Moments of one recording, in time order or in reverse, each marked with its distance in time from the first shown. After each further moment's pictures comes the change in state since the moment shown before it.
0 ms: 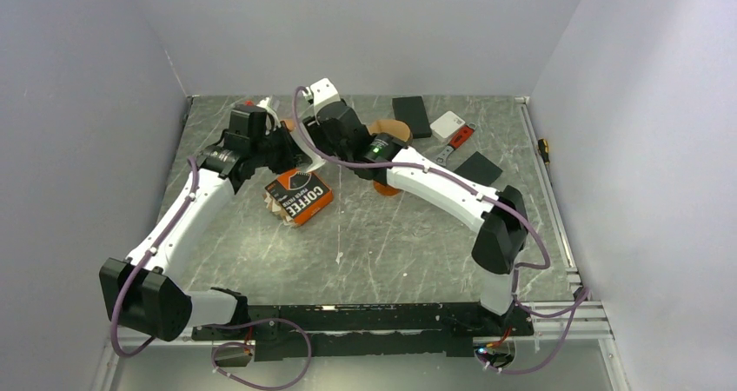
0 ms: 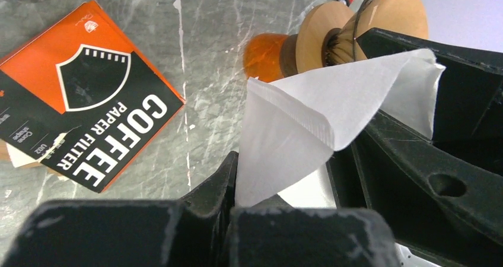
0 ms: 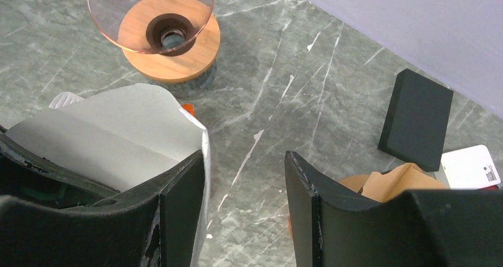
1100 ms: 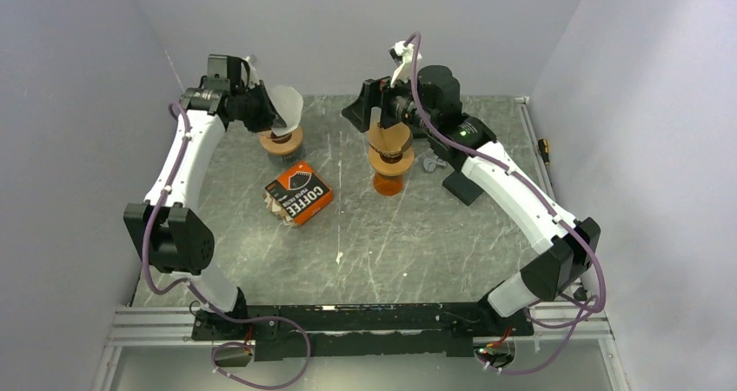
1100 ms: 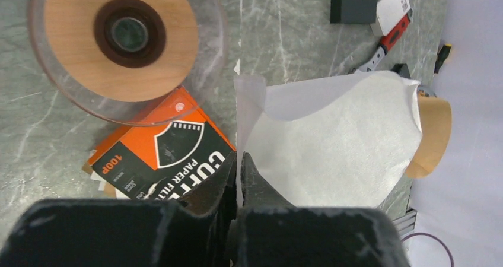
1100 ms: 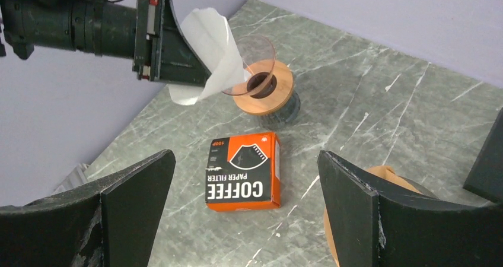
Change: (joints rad) left arm 0.196 0.362 0.503 -0.274 0.060 0.209; right arm -0.319 -0.341 -0.188 0.119 -0.669 0.258
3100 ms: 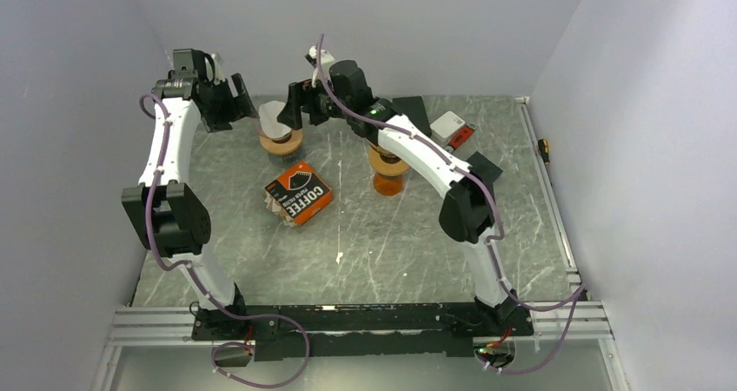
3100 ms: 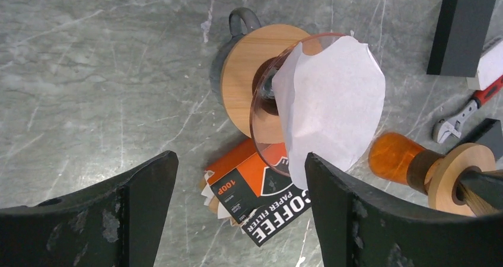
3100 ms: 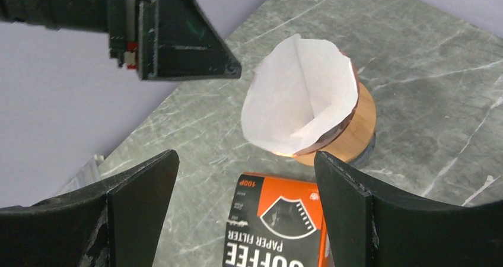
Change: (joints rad) left arm 0.217 0.150 0.156 -0.095 -0.097 0.186; right arm 0.121 0.635 0.552 -0.010 -0.118 0.056
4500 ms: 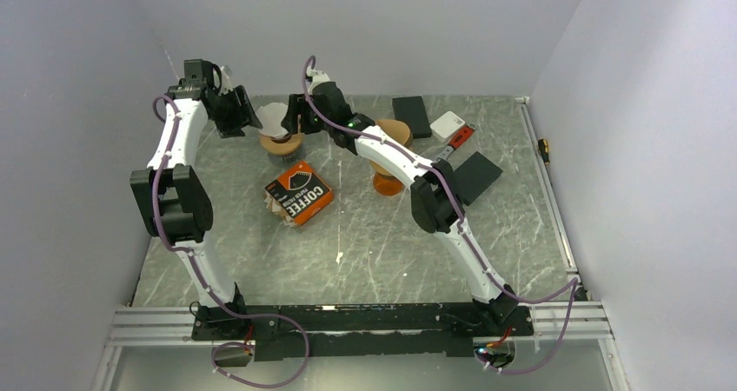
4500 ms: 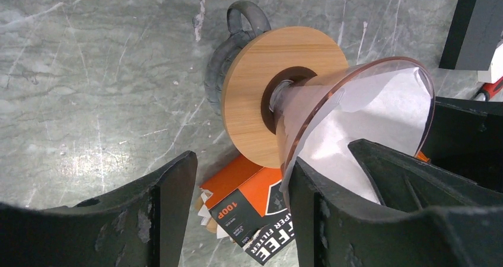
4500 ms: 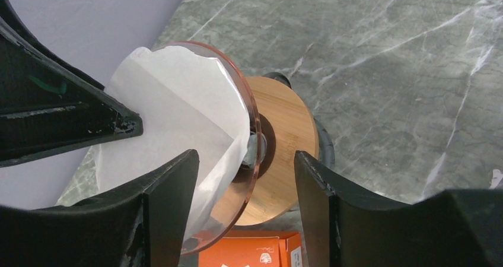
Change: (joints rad) left arm 0.021 0.114 -0.060 0.093 0.093 0.004; right arm 0.007 0.344 0.192 0.076 0.231 0.109
